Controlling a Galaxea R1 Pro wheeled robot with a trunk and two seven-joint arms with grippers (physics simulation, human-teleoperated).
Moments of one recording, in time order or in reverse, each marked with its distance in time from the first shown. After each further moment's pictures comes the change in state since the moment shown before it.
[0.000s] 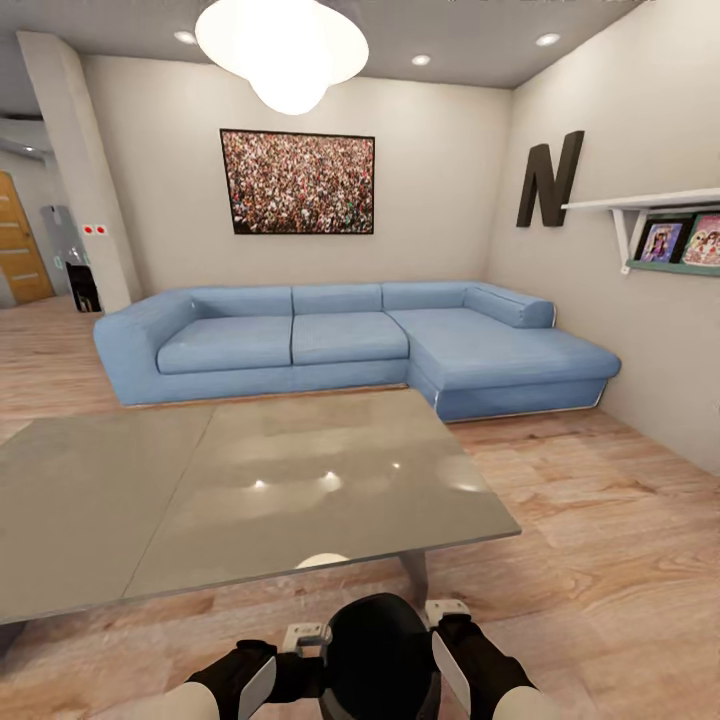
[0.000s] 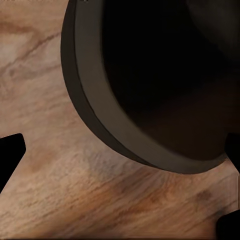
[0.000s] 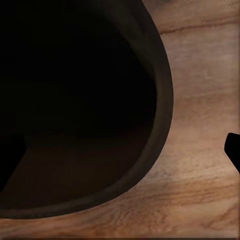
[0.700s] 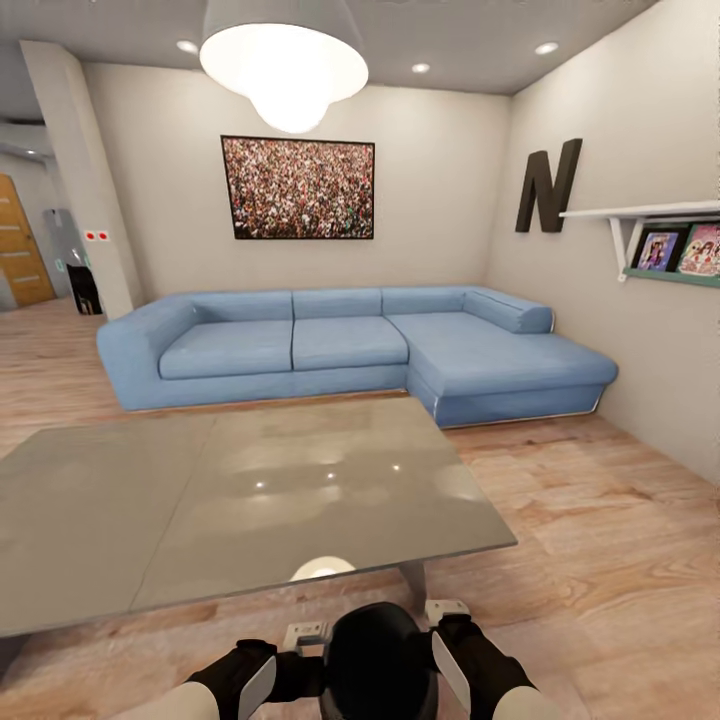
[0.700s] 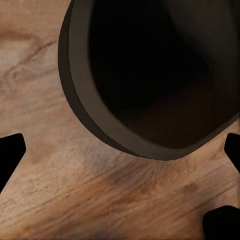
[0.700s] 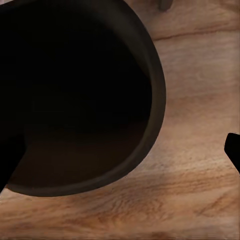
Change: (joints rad) left arm 0.000 0.000 0.001 -0.002 0.002 0.000 -0.001; right arm 0.000 0.000 0.000 0.000 0.000 0.000 0.000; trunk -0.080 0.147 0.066
